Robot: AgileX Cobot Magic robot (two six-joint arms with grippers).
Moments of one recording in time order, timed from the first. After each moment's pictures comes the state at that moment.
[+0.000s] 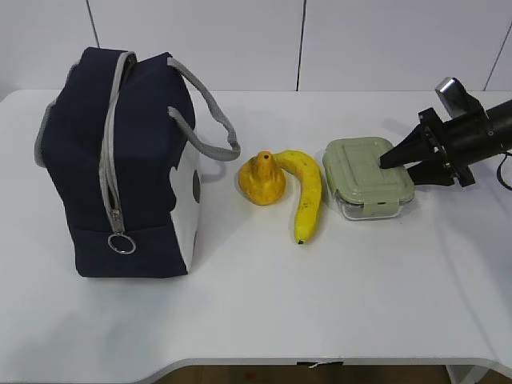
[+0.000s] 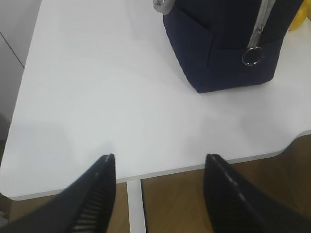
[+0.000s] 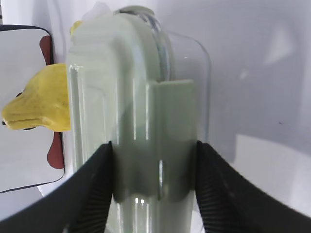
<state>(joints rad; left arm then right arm) -0.06 0.01 -0.52 -0.10 1.11 0.10 -0.24 2.26 -1.61 1.01 1.19 -0.68</state>
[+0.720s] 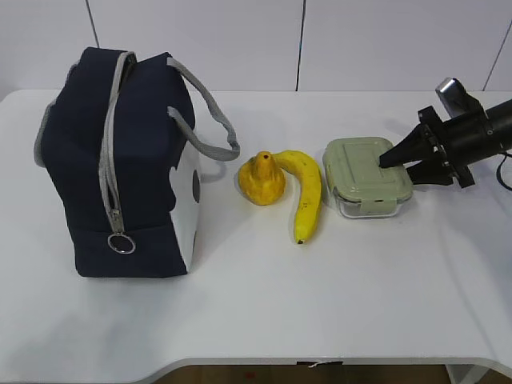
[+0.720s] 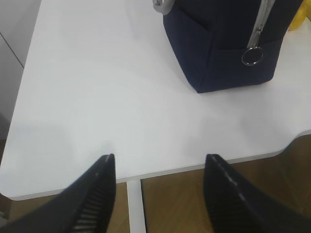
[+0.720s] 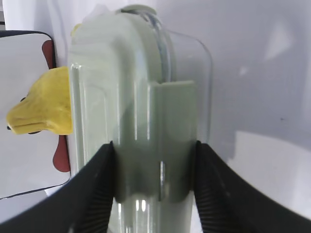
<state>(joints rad) -0.06 0.01 -0.52 -0.10 1.11 0.10 -0.24 2.26 -1.61 1.01 1.20 -0.65</state>
